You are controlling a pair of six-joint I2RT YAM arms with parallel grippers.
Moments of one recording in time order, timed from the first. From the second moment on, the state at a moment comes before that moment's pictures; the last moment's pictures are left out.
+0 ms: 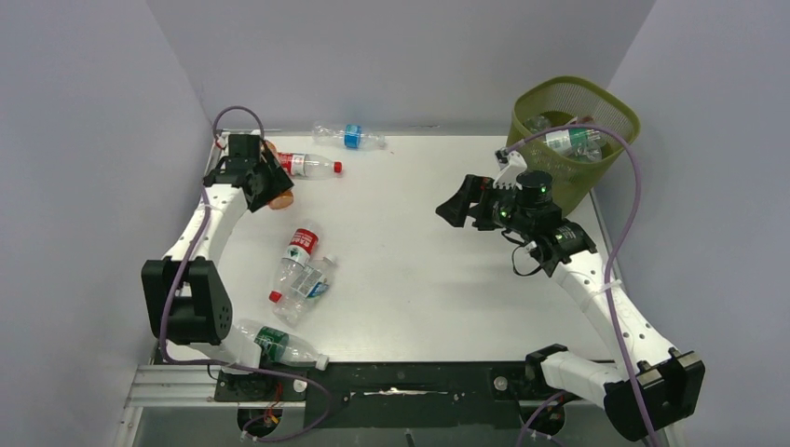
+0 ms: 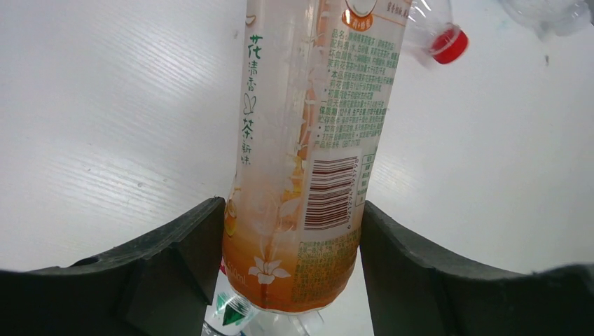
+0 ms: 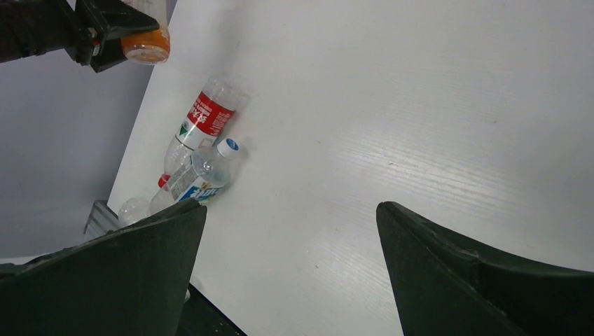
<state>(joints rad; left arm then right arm) -0.03 1.61 1.31 -0.57 -0.14 -0.62 0.36 1.09 1.00 -0.36 -0.33 0.48</state>
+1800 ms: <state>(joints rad) -0.61 1.44 1.15 -0.21 0.80 -0.67 0.28 1.24 1.00 0.02 -0.62 0.77</state>
